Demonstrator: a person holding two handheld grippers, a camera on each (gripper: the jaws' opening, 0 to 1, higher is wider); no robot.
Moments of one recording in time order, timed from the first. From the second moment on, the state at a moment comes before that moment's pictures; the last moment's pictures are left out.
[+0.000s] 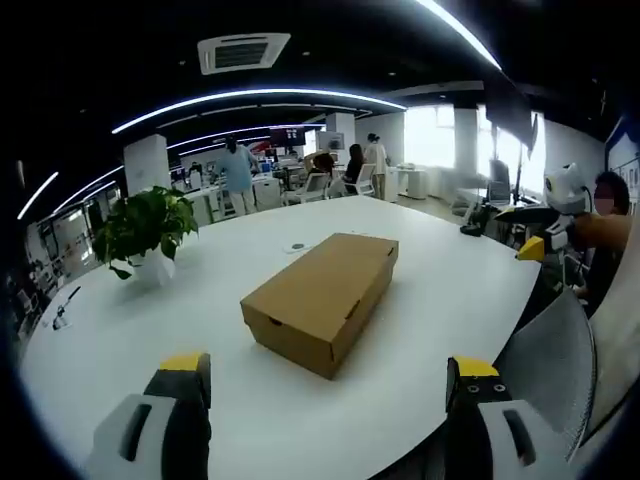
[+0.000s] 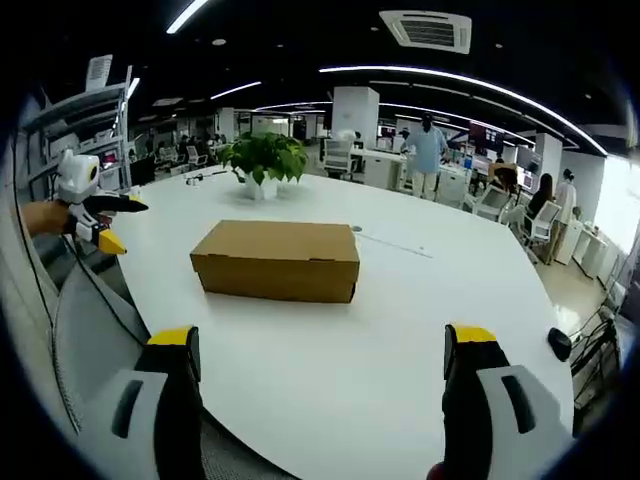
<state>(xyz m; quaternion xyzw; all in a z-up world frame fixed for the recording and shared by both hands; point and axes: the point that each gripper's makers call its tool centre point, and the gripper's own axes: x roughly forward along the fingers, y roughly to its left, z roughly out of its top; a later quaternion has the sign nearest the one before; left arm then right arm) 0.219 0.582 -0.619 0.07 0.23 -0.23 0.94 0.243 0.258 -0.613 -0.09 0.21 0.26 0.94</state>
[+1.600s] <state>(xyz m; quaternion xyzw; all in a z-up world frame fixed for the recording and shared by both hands) 0.223 0.580 -0.627 0.08 0.24 -0.22 0.94 0.253 0.255 -0.615 -0.10 0.23 0.29 0.92</state>
